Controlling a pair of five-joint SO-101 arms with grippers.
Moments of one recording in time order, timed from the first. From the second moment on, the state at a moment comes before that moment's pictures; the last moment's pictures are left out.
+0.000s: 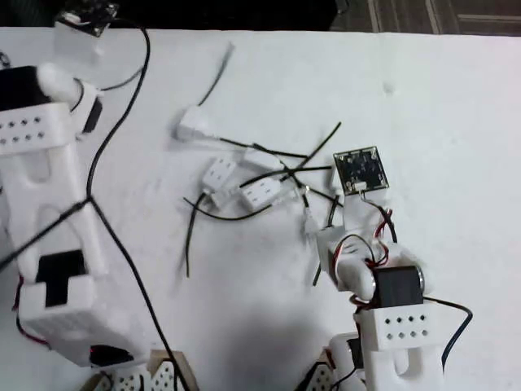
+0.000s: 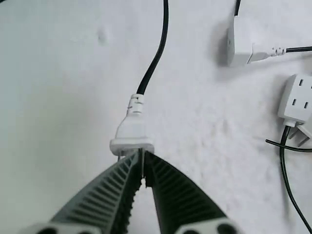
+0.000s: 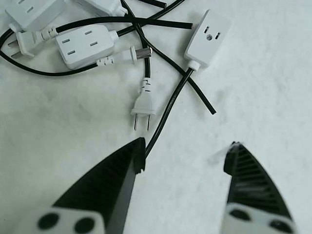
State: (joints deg) left arm -16.9 9.6 -40.3 101.4 -30.1; right arm -9.7 -63.5 54.8 72.8 7.3
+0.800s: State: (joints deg) left arm 14.5 -39.4 29.3 83.6 -15.1; right arm -4.7 -63.5 54.8 72.8 7.3
